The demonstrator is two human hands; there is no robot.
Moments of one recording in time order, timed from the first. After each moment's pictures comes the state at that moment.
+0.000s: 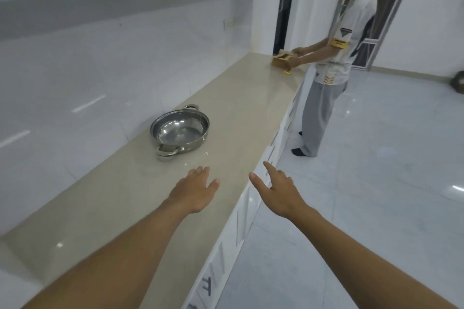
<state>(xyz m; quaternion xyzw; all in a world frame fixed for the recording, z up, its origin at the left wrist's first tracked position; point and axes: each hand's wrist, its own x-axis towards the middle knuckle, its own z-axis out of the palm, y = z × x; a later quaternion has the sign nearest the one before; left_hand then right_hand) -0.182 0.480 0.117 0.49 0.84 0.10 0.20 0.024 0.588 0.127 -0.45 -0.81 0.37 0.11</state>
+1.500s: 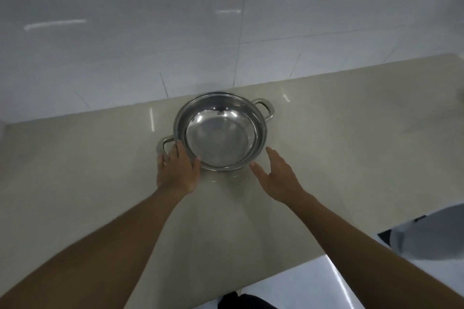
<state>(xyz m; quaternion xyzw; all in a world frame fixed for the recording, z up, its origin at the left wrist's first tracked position) -0.390 0.698 -0.017 -0.02 0.98 0.19 0.11 -0.328 0.940 0.003 -0.14 -0.92 0.35 -0.12</state>
